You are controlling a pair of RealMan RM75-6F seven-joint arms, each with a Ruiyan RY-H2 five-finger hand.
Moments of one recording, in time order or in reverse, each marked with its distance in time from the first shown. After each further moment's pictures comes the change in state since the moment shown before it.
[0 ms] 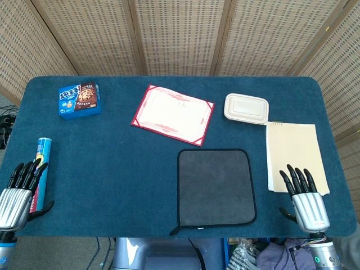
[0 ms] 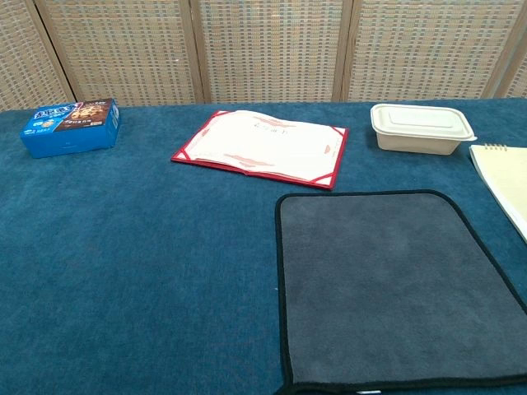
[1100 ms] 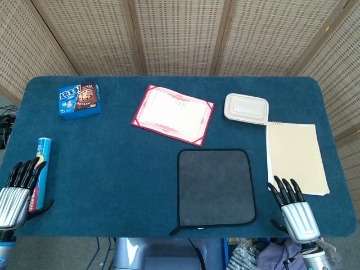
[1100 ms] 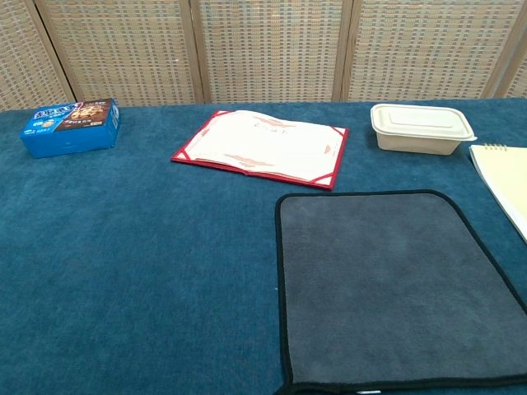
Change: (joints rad) left arm -0.001 0.007 -0.008 -0.009 -0.006 0.006 -0.015; right arm -0.028 -0.021 -0.076 -0.031 -0.087 0.008 -0.037
